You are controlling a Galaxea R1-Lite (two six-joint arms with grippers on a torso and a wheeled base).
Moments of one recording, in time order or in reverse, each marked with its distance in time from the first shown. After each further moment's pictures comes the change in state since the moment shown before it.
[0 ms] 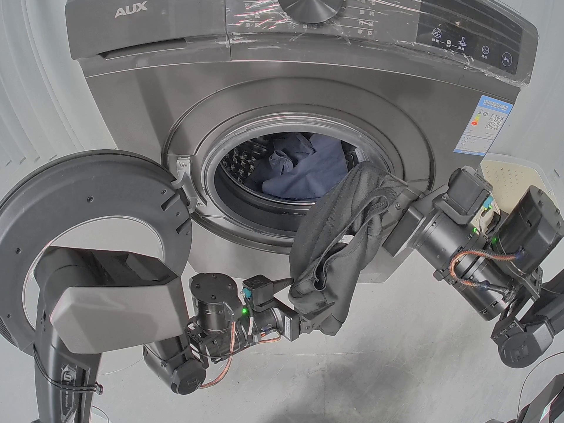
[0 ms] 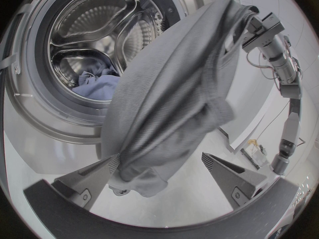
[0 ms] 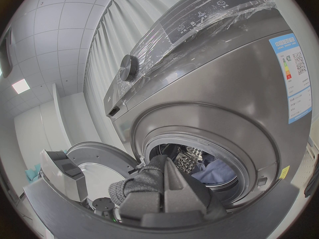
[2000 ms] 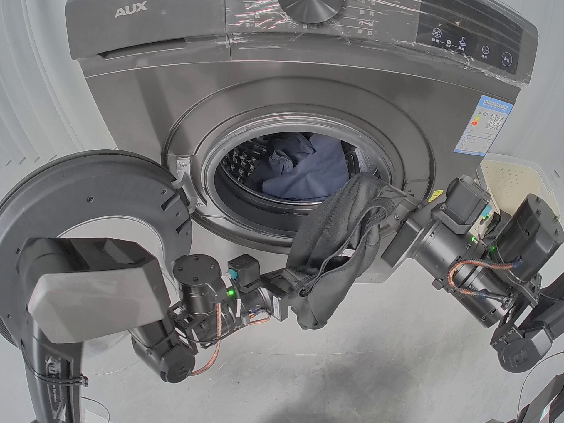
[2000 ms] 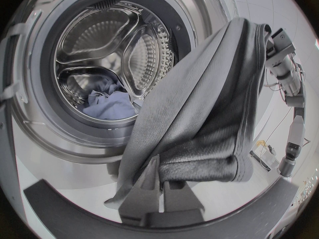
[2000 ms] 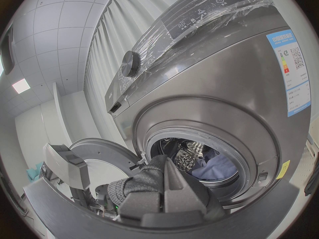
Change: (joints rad) left arm 0.054 -0.051 -0.023 0.000 0.015 0.046; right arm 0.008 0.004 0.032 -0.012 0.001 0.000
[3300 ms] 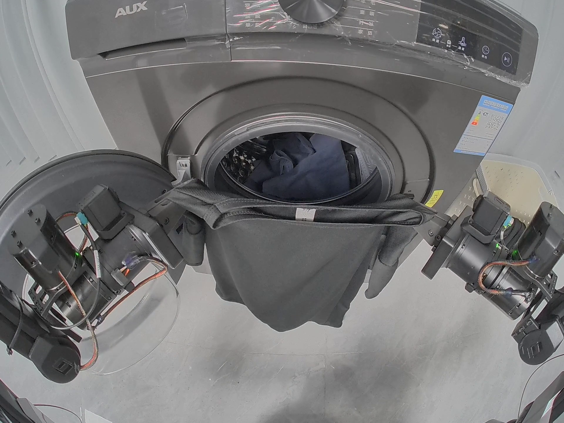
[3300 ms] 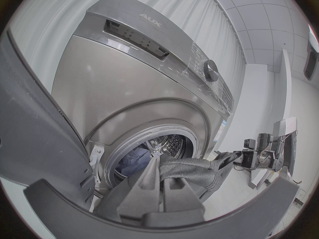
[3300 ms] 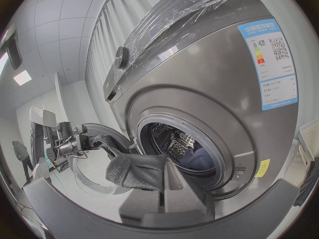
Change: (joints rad) left arm 0.145 -0.641 0.313 -0.001 0.059 -0.095; right arm -0.187 -0.063 0.143 0.011 0.203 -0.013
